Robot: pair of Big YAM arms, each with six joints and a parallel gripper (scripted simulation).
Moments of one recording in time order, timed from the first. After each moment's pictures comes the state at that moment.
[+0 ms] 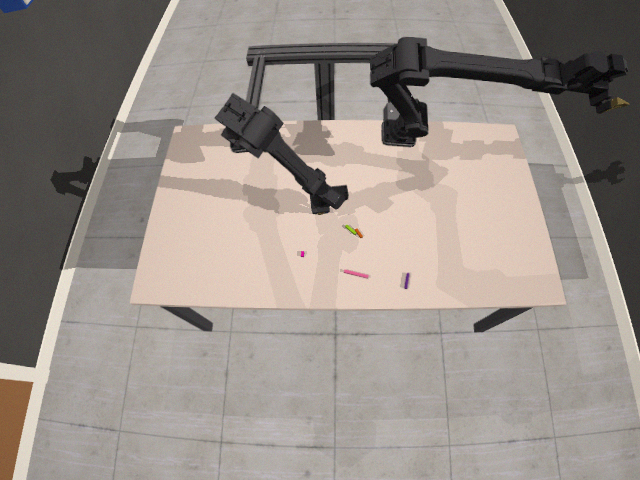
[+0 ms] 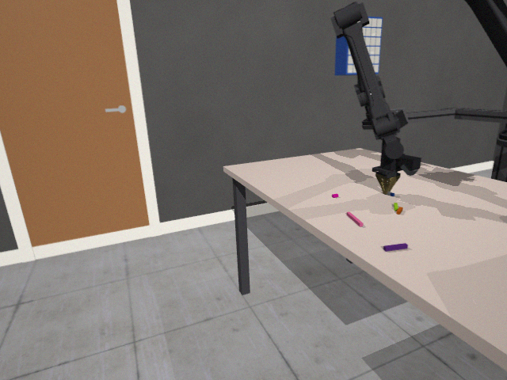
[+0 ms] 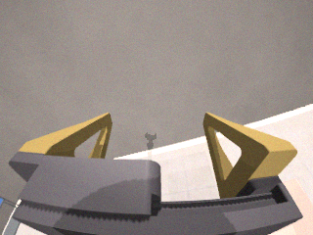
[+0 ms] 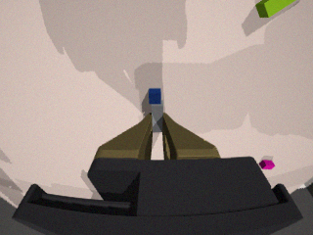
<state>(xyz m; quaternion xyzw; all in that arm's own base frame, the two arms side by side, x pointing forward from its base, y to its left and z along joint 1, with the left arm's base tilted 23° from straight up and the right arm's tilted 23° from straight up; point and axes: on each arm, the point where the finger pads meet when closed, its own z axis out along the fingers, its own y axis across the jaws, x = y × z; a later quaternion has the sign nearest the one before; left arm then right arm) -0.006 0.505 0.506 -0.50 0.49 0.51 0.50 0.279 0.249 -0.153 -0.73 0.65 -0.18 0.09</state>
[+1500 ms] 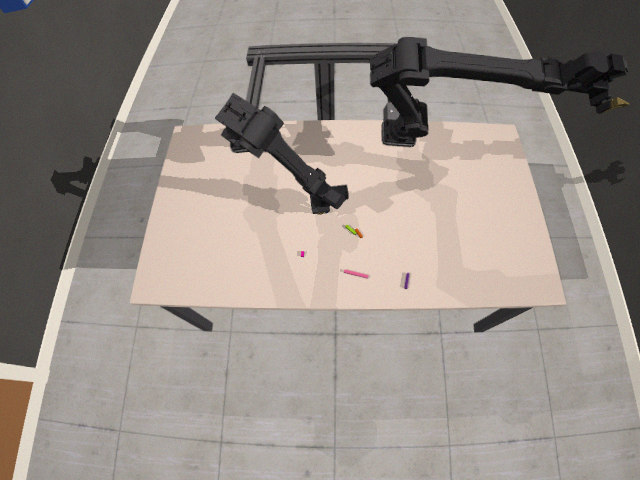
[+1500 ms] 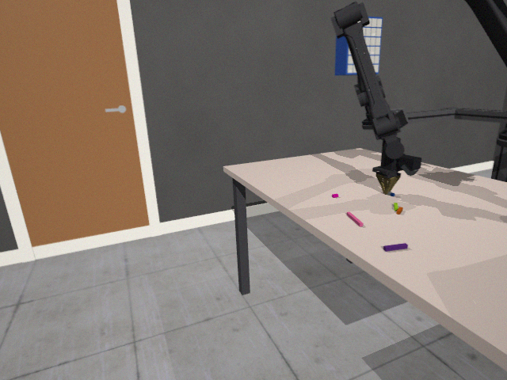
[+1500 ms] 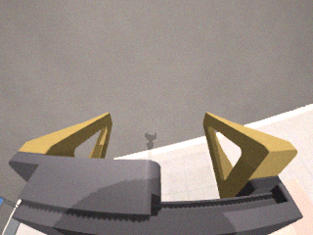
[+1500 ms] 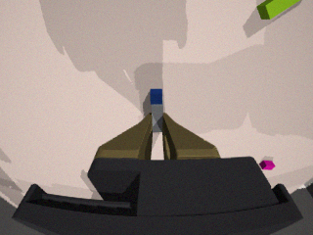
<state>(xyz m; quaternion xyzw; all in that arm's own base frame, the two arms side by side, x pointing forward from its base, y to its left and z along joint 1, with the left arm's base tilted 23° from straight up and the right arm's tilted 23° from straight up) -0.006 0.505 0.506 -0.50 0.49 0.51 0.50 0.277 0.249 -0.154 -0.73 0.65 -0.18 0.09</state>
